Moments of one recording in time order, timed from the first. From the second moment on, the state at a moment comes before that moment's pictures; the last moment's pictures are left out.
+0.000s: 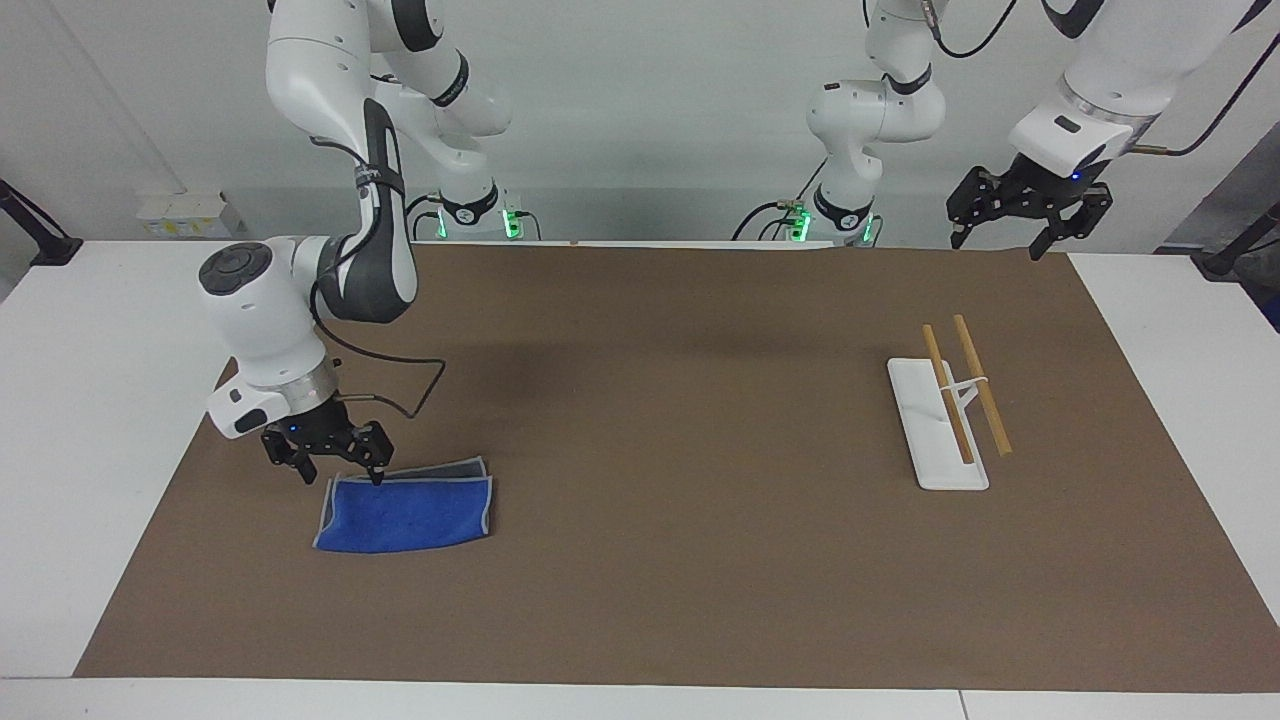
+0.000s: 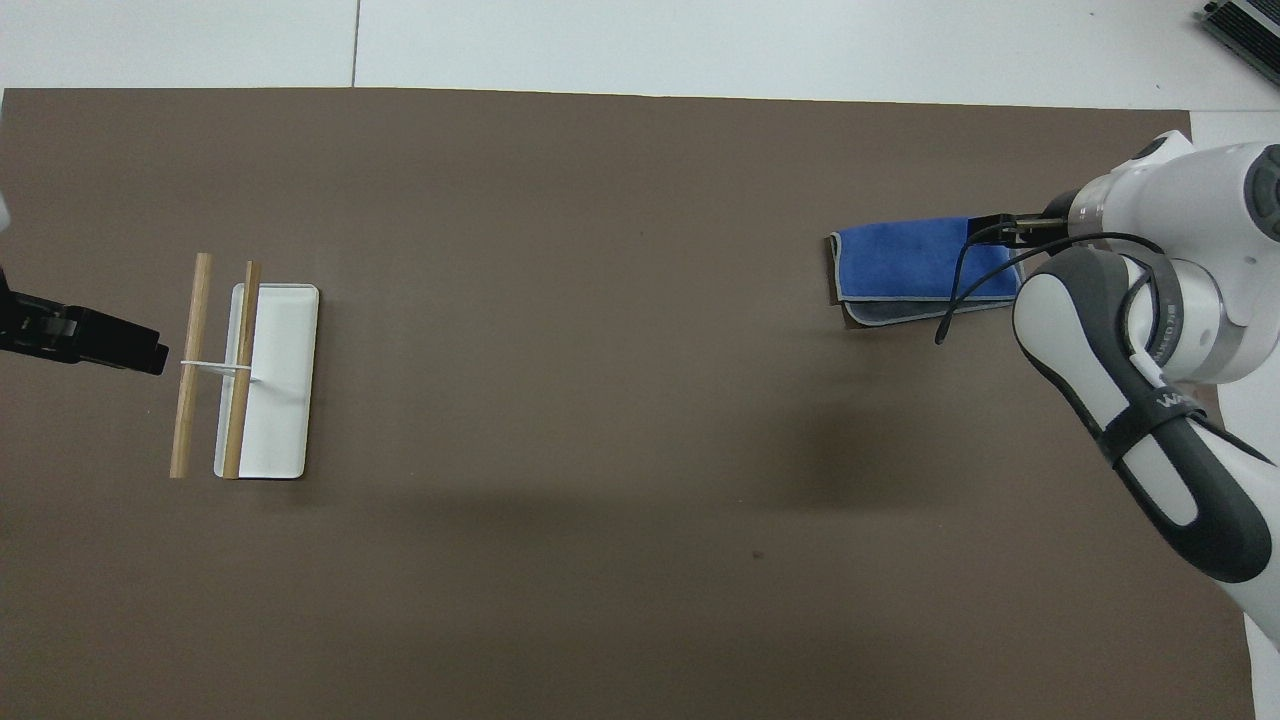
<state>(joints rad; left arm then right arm) -0.10 -0.03 -0.02 -1.51 -0.02 1.44 0.11 -0.11 0.39 0.05 -1.76 0.01 2.40 -0.05</state>
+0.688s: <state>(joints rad) -0.10 -0.03 -0.02 -1.51 -0.02 1.44 0.11 -0.15 0.52 0.04 -1.76 0.01 2.59 -0.09</state>
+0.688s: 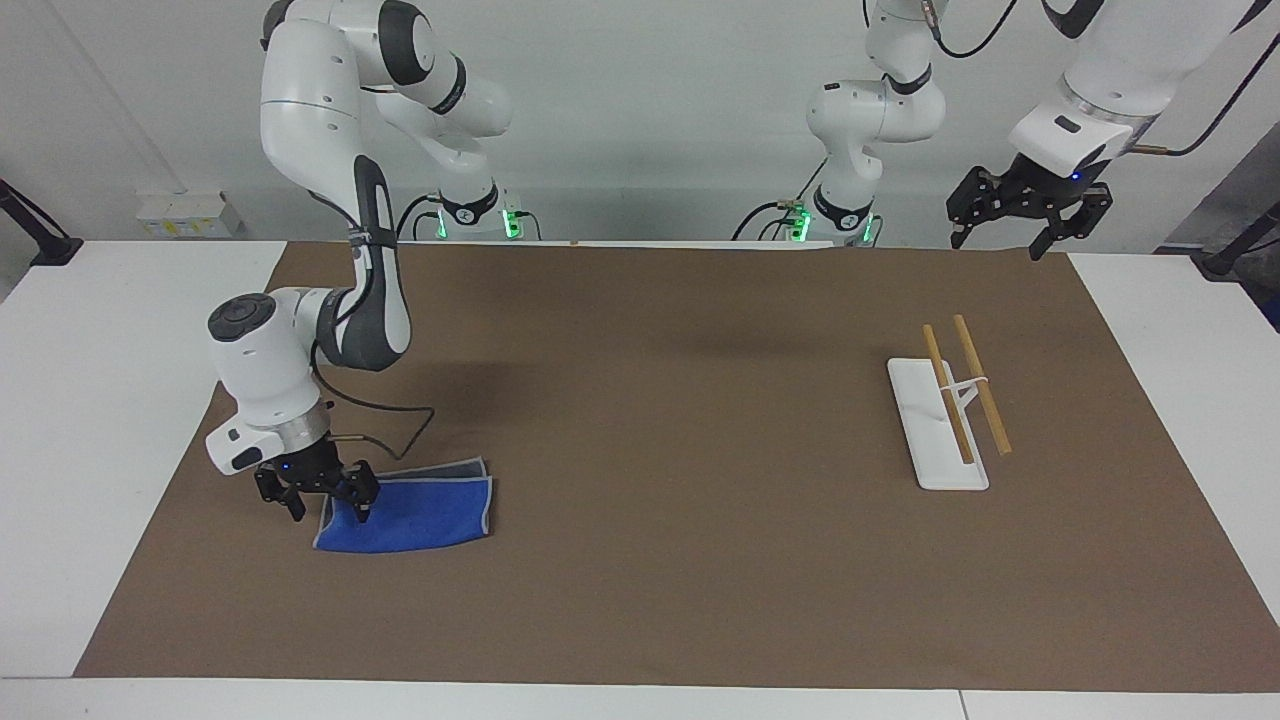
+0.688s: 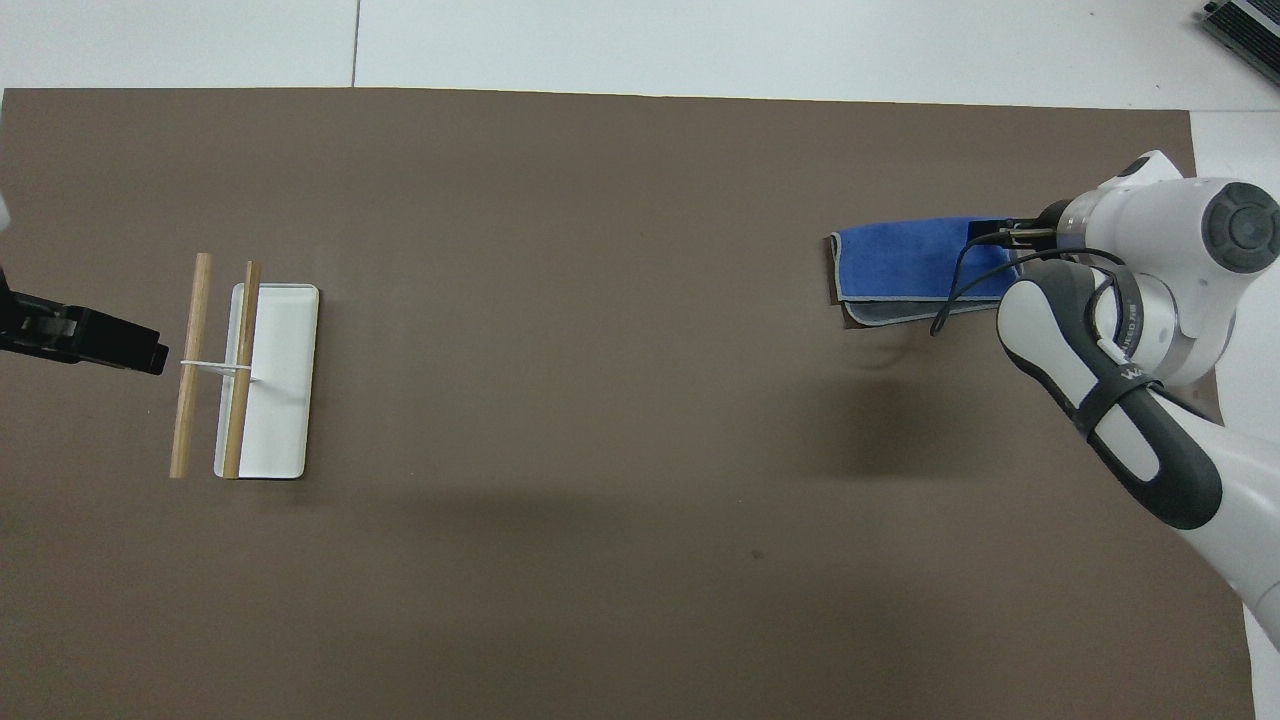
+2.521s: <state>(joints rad) -0.10 -0.03 -0.02 -1.51 -0.02 1.44 0.11 -0.15 0.54 0.05 -1.78 0.01 2.66 -0.09</state>
